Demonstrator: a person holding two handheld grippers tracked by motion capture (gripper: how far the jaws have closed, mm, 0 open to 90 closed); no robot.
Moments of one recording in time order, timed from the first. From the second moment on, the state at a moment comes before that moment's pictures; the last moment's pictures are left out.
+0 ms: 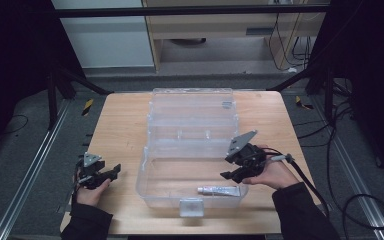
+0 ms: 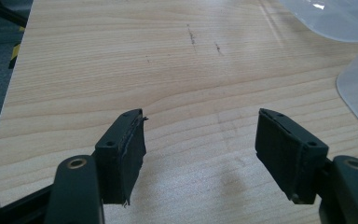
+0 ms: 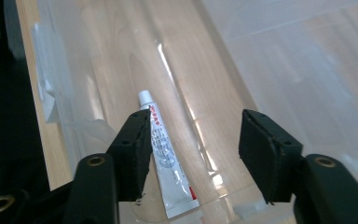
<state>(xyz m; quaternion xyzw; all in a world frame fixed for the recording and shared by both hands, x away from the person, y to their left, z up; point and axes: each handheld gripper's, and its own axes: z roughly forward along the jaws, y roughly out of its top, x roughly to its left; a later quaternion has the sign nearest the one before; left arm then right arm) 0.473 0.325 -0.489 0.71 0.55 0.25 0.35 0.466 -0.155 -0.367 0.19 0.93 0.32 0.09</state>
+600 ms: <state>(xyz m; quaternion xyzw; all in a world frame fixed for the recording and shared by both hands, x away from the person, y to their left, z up) 0.472 0.324 -0.489 0.71 0.55 0.25 0.35 0.456 -0.251 -0.401 0.41 0.77 0.43 0.21</state>
